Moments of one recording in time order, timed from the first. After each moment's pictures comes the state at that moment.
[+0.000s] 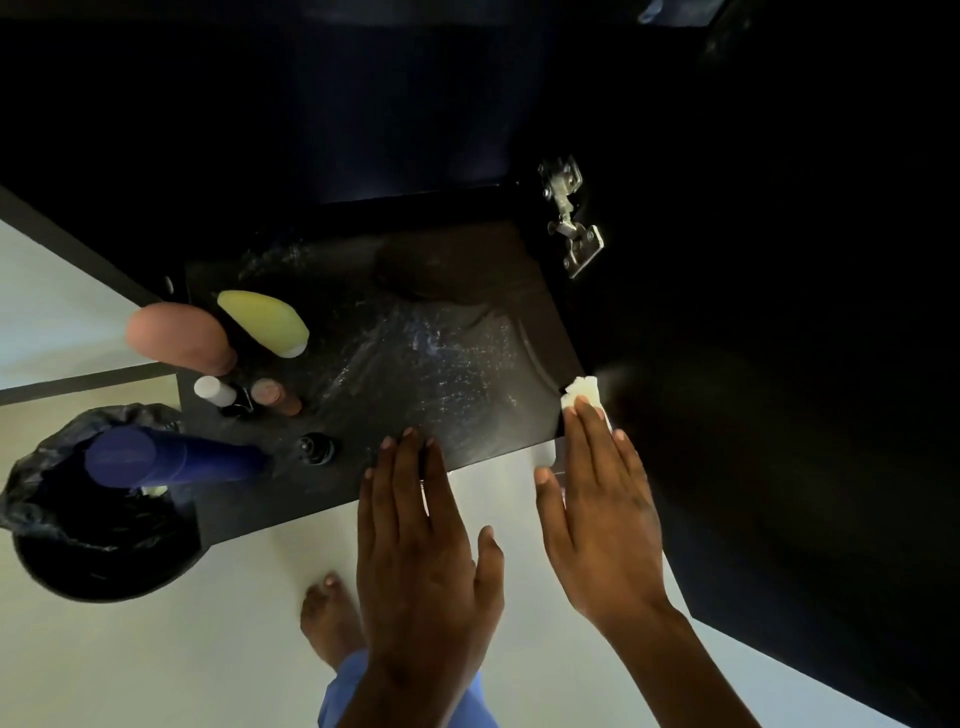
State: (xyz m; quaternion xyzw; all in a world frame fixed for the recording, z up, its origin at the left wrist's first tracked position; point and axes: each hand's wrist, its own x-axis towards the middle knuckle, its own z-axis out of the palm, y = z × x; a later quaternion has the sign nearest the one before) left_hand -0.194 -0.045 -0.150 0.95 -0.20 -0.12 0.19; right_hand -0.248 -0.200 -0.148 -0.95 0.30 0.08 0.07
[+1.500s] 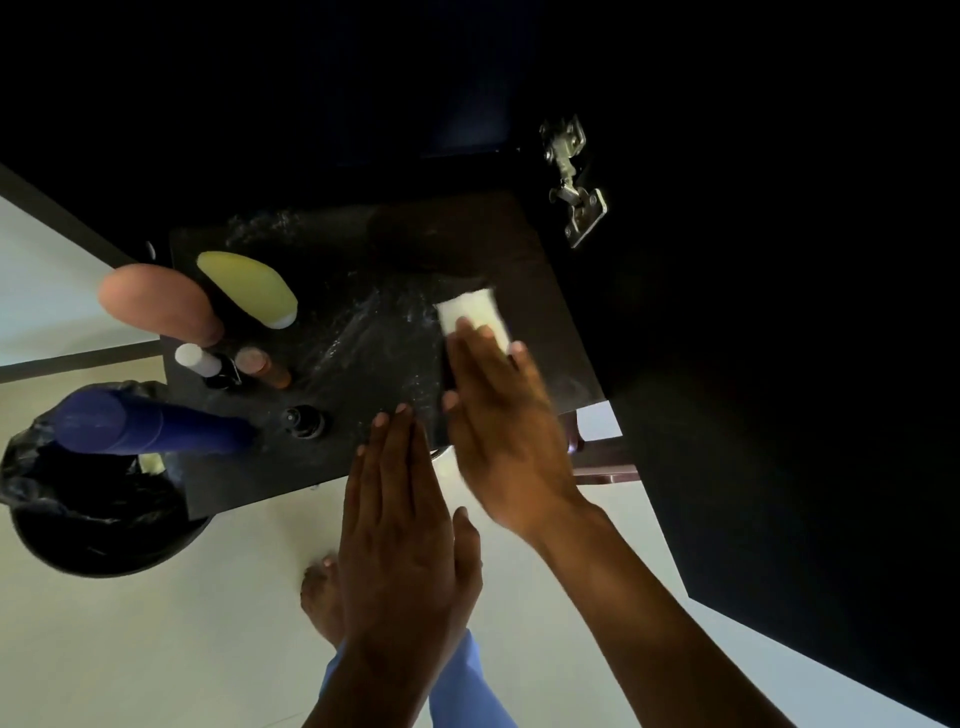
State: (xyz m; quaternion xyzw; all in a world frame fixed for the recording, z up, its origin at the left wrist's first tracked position) left_hand -0.197 -0.033 -0.158 0.95 -0.22 -0.10 0.21; right_hand -0.173 -0.178 -0.159 -0.98 0.13 0.00 0.17
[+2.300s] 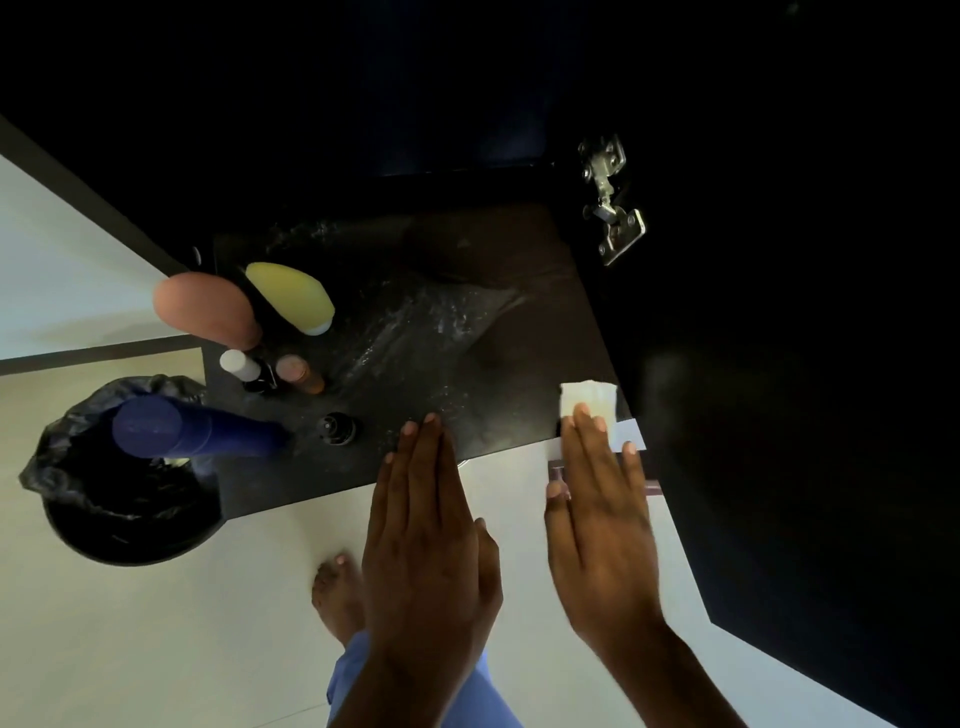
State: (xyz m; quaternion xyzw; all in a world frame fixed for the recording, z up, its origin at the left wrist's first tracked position) left_hand -0.195 -0.032 -0.156 0.95 -0.22 -0.11 0.20; right_hand -0.258 -0.179 -0.160 -0.96 0.23 -0.03 0.13
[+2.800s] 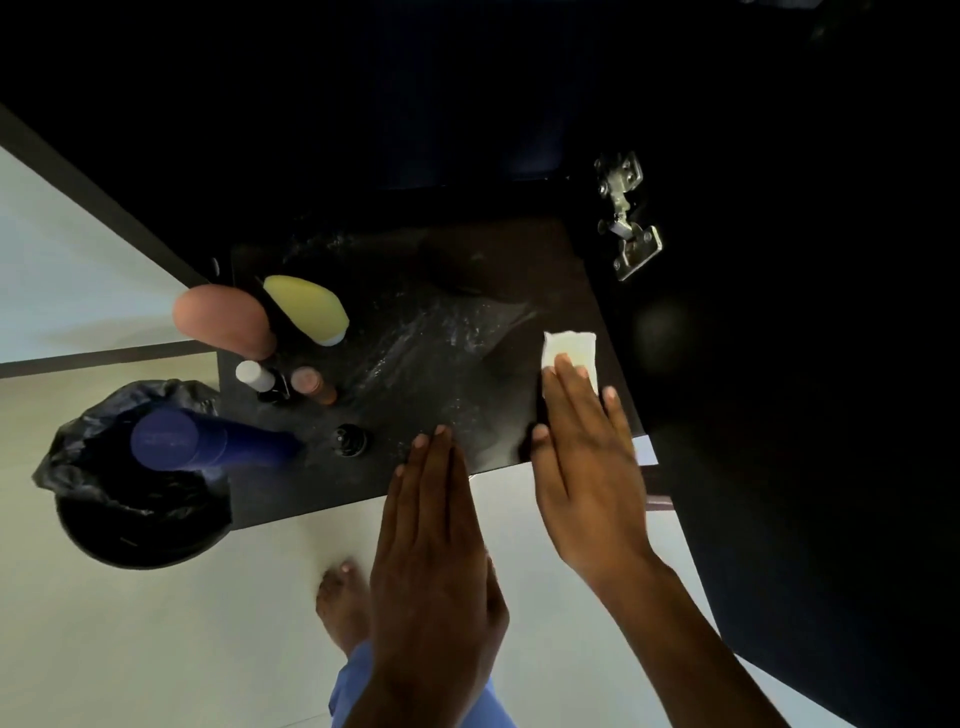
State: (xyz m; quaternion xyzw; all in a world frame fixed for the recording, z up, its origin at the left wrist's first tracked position) left_hand -0.192 -0.030 -0.153 0.95 -0.22 -0.12 0.20; right_hand -0.191 -0.194 -0.153 -0.96 0.21 0.00 0.17
